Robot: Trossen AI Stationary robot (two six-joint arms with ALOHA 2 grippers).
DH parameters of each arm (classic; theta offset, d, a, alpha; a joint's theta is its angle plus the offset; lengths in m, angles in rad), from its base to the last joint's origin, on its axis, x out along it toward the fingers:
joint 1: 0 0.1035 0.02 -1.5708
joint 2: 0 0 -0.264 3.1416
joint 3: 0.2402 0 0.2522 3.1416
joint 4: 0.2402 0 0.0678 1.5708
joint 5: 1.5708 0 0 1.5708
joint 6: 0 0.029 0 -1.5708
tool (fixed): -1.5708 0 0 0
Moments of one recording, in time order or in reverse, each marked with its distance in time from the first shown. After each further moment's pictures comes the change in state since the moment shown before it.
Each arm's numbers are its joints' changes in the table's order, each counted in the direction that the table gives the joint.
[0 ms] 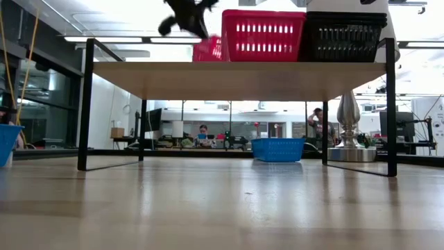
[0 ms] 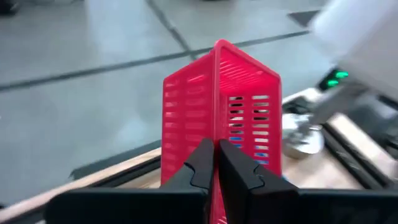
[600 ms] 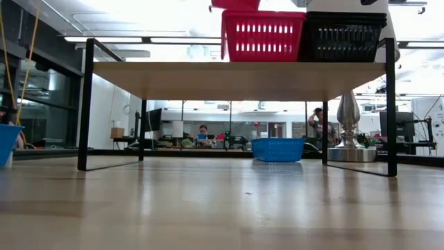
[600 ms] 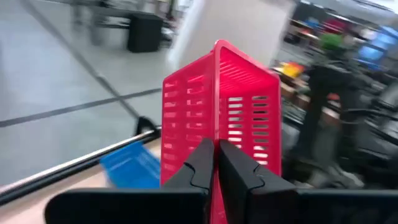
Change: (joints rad) left arm -0.558 -0.084 -0.090 -0.261 0.382 -0.032; right arm 0.001 0.000 0.000 -0.011 -0.018 0.018
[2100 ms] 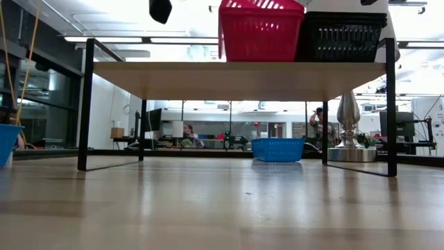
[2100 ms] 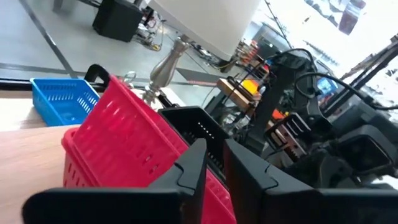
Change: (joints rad) left arm -0.223 0.088 -0.470 -0.712 0.142 -0.191; right arm 0.000 0.000 0.000 -0.001 0.000 0.008
